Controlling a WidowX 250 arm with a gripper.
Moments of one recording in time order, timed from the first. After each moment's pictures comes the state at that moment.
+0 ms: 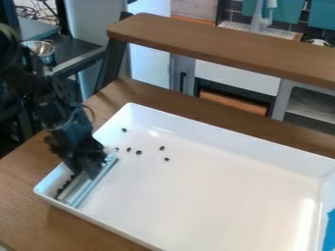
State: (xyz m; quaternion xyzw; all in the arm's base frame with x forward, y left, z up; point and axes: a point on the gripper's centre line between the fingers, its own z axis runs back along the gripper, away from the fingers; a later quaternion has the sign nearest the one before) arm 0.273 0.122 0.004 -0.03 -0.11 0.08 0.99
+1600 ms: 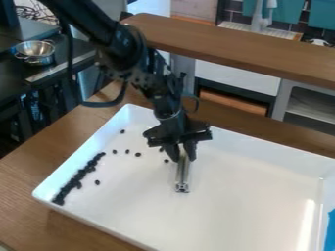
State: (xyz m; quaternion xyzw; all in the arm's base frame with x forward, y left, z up) arm 0.400 -0.011 0.011 -0.11 -0.19 0.21 0.95
